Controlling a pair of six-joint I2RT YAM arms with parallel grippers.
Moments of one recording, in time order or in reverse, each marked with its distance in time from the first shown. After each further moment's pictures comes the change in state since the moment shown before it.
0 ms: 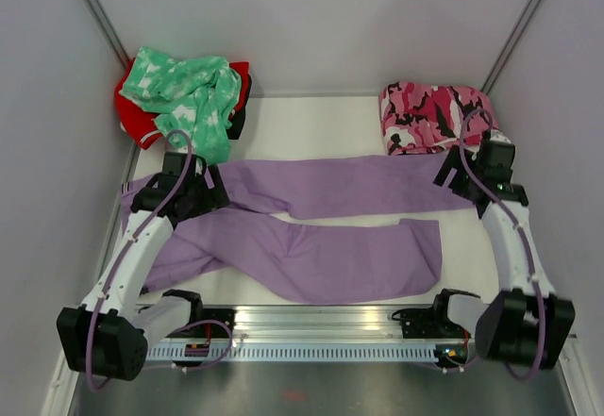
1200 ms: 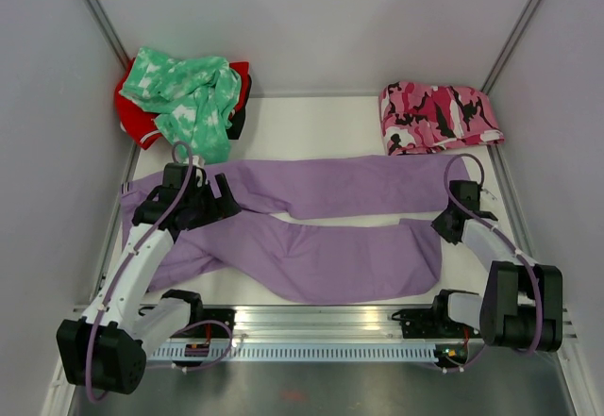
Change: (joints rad) left arm 0.000 -0.081 -0.114 0.073 0.196 0.000; right arm 0.076 -0.031 -0.438 0.129 0.170 0.444
